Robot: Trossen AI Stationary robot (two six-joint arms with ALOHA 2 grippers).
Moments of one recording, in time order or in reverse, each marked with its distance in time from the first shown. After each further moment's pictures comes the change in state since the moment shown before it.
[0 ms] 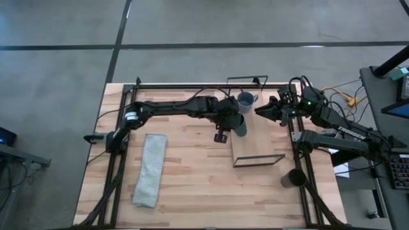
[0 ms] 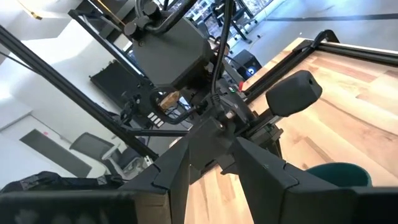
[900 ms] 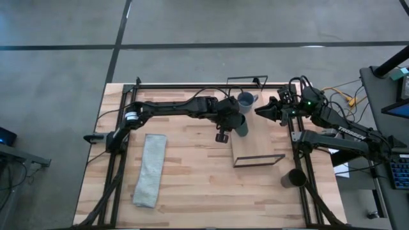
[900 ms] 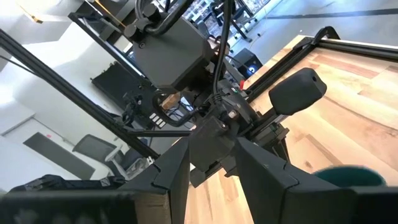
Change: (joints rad) left arm 0.000 -0.001 -0.018 0.049 -0.008 -0.003; right arm 0.000 -0.001 0.000 0.000 -0.001 0.023
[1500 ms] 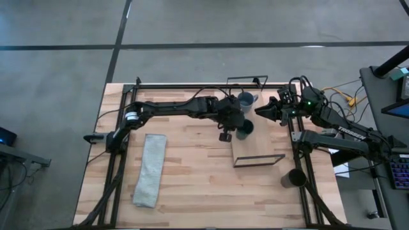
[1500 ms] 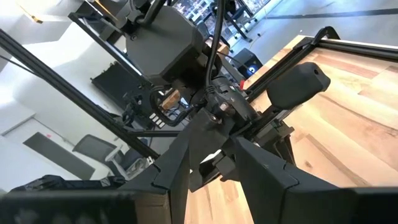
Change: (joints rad) left arm 0.000 0.004 -0.001 0.101 0.000 0.000; right arm 0.000 0.000 0.000 0.000 0.000 0.000
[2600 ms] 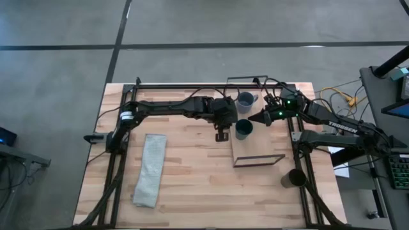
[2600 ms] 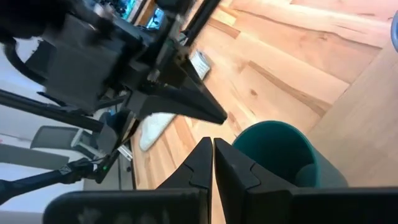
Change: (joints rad) left arm -0.006 -0.066 -0.063 -0.128 -0.092 -0.256; right arm 0.000 0.176 0.000 -0.198 0.039 0.029
